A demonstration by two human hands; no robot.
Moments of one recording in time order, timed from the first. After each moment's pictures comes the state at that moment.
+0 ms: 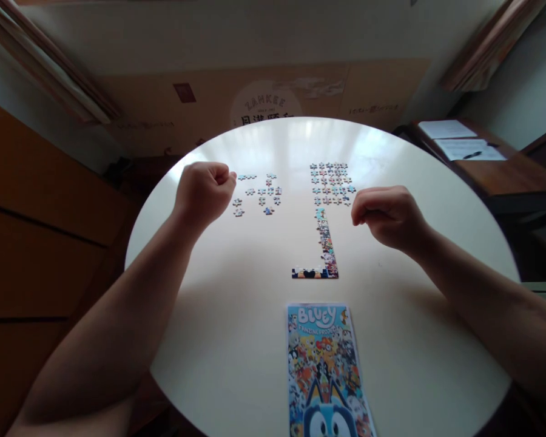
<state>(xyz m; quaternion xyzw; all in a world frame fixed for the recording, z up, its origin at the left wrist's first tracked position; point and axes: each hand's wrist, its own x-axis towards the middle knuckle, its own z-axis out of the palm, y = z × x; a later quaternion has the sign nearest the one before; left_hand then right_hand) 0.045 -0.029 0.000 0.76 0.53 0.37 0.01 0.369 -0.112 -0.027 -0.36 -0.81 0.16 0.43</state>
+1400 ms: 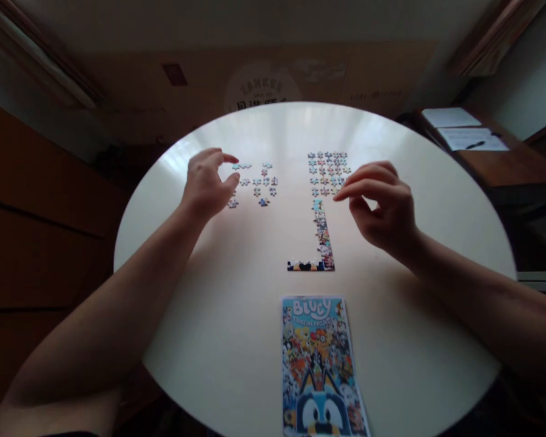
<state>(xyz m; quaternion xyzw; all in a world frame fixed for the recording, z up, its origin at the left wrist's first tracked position) 0.042 -0.001 -0.037 0.76 0.53 0.37 0.08 0.351 -0.118 -0.036 -0.40 -0.76 0.01 0.50</state>
